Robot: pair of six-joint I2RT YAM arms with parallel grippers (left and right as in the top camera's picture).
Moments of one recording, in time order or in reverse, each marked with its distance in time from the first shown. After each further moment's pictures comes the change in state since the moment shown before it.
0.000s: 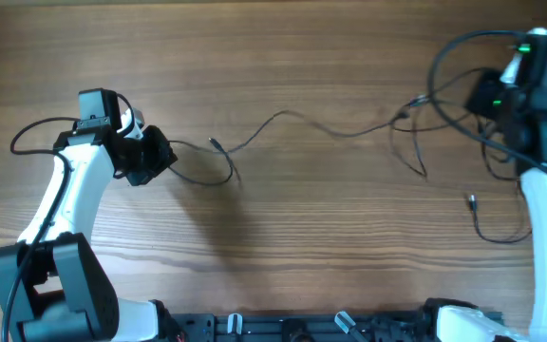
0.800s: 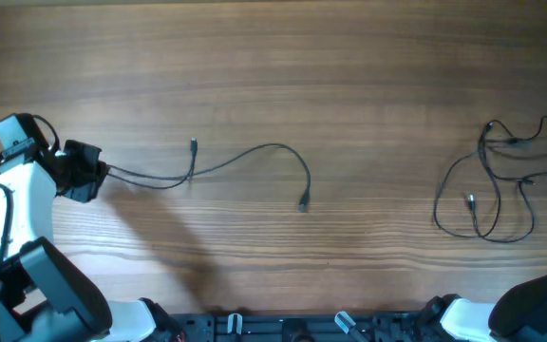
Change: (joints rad) left arm 0.349 -0.013 0.000 0.010 -0.053 -0.262; right arm -0.509 0.177 0.000 0.080 -0.245 -0.016
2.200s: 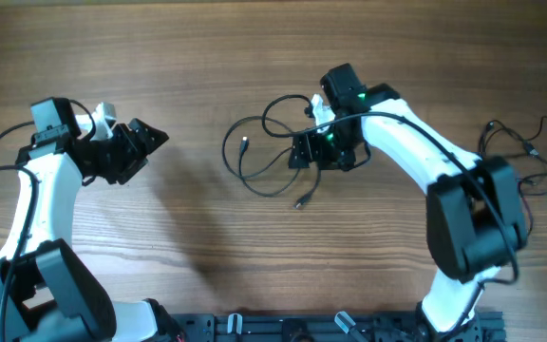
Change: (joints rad) left arm -0.160 -0.013 -0.001 0.004 0.294 0.432; right arm 1.082 0.446 0.000 -0.150 -0.362 0.035
